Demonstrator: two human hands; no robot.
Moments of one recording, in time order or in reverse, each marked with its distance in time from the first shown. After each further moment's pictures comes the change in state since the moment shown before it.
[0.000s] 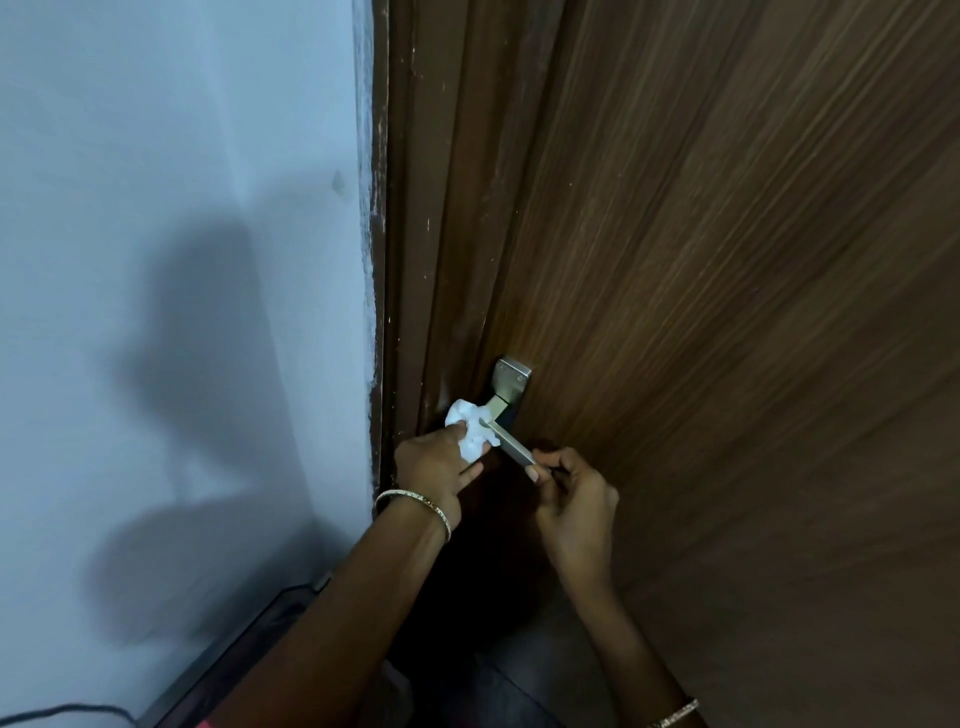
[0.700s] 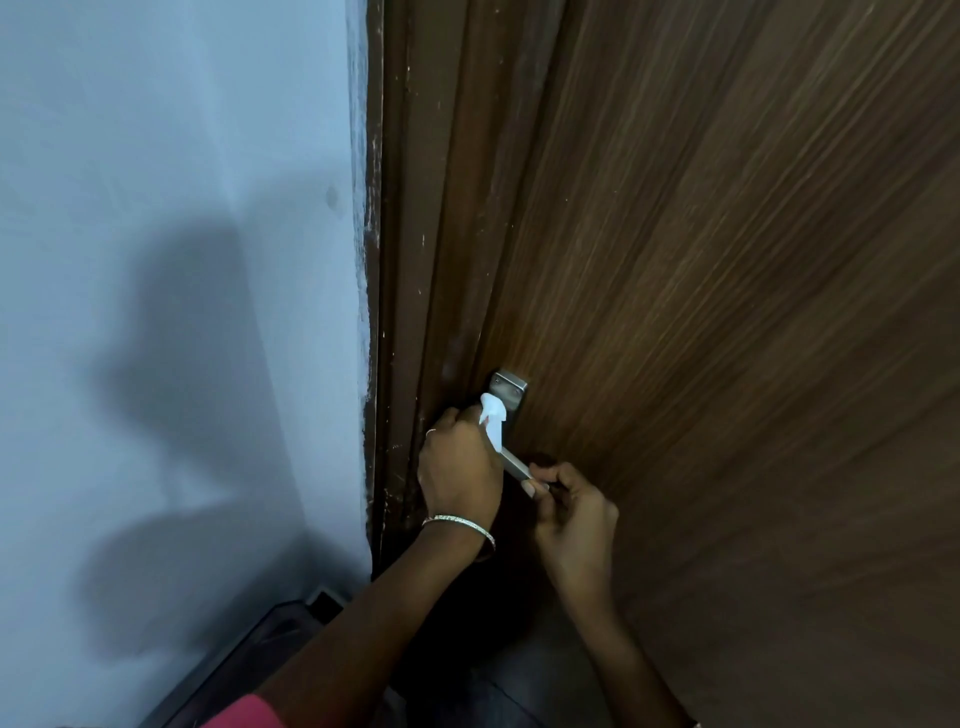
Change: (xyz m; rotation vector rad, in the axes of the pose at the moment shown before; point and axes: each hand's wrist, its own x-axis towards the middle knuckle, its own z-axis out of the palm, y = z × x) left_hand -0.018 -0.008 0.023 1.262 0.257 0.975; right_hand 0.003 0.017 0.005 0.052 0.003 -0.014
